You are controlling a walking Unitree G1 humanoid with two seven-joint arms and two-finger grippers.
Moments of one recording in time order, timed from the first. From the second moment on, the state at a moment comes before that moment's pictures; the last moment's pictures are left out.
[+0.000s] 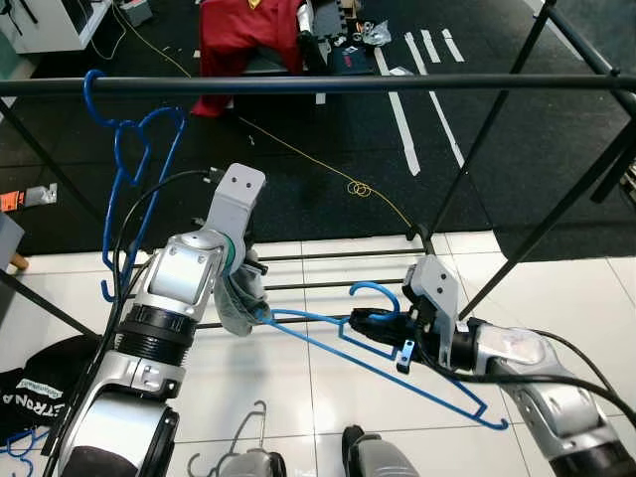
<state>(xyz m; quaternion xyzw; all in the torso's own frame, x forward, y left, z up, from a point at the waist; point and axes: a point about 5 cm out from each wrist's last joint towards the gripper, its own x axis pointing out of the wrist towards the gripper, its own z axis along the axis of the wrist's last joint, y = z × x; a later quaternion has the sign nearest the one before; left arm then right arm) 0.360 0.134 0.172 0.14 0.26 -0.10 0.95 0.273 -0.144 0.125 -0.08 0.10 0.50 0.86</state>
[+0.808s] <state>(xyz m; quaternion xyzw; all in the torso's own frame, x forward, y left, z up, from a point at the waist) 0.365 0.135 0.177 0.17 0.27 -0.07 0.95 0.280 -0.139 0.122 -0.07 0.10 0.53 0.84</state>
